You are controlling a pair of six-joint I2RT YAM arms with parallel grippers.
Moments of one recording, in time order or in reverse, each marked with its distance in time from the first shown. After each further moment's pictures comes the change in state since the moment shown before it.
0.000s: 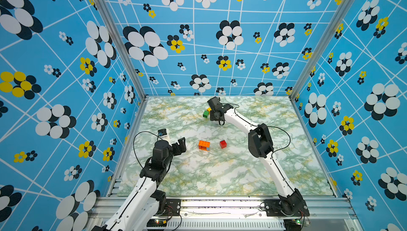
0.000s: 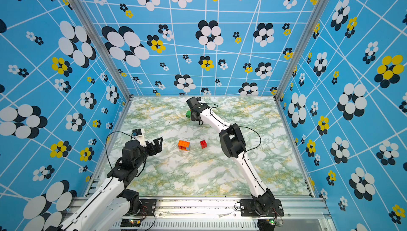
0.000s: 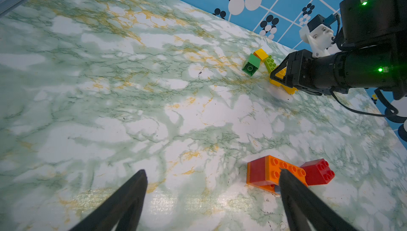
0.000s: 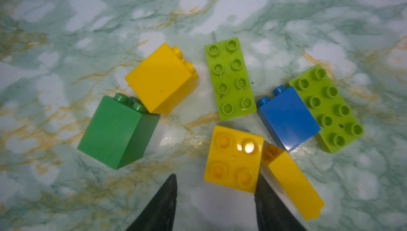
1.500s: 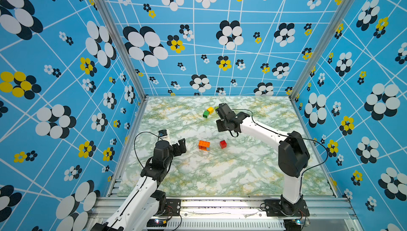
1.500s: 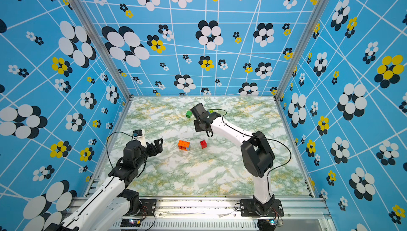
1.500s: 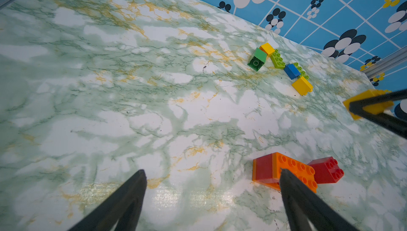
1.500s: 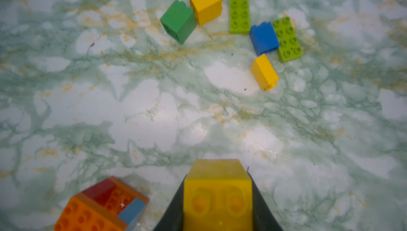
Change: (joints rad) left arm 0.000 0.022 -0.011 0.005 -0.009 0.000; right arm 0.106 -0.677 -0.836 0.161 -0.057 -0.140
